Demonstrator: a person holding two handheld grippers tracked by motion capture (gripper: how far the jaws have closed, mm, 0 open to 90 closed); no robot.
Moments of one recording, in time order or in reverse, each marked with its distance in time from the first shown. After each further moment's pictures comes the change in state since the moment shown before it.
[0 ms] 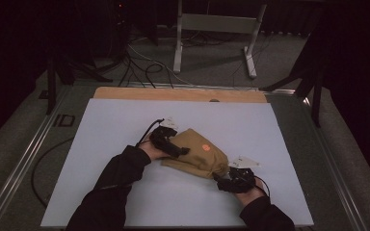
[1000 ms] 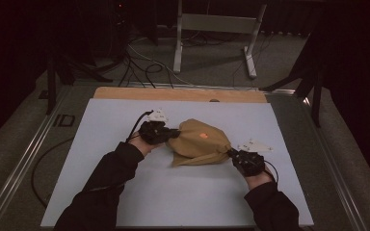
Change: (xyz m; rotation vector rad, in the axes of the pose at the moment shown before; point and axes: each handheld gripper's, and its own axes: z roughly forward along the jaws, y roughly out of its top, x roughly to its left) left arm -0.011 0.018 -0.066 -0.137 0.070 0.055; right arm -0.033 0.043 -0.019 -0.117 -0.072 -0.018
